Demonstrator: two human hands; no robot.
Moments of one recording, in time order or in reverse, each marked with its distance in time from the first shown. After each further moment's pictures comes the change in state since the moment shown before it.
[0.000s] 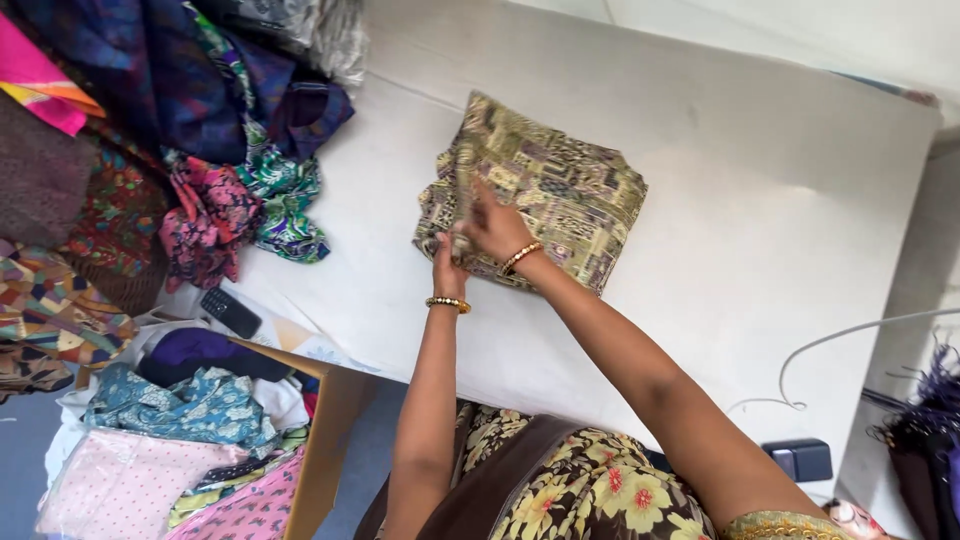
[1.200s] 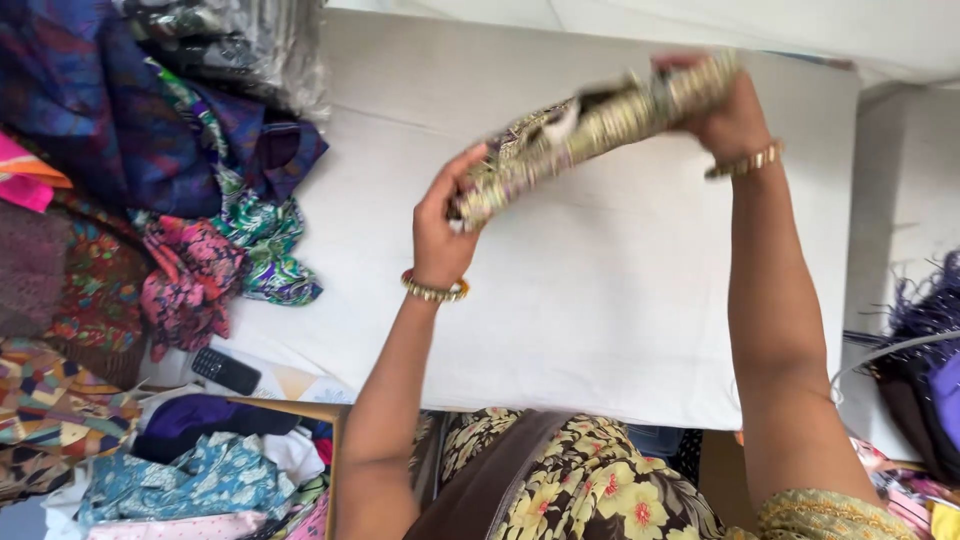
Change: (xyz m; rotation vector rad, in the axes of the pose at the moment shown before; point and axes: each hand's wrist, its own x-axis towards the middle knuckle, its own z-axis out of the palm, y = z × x) left_hand -0.082 0.243 0.158 0.555 -0.334 0.671; right_hand -0.002 -0.080 -0.291 0.125 0.188 -0.024
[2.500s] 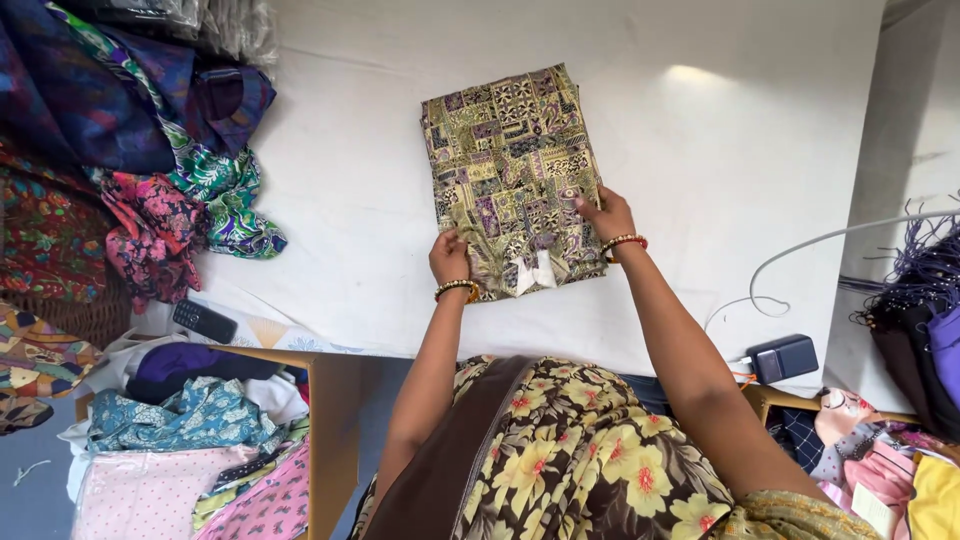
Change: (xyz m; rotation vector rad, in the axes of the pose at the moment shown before) left_hand -0.209 -0.316 0.074 0.222 0.349 -0.729; right_hand -0.200 0.279 0.095 0.178 0.129 0.607
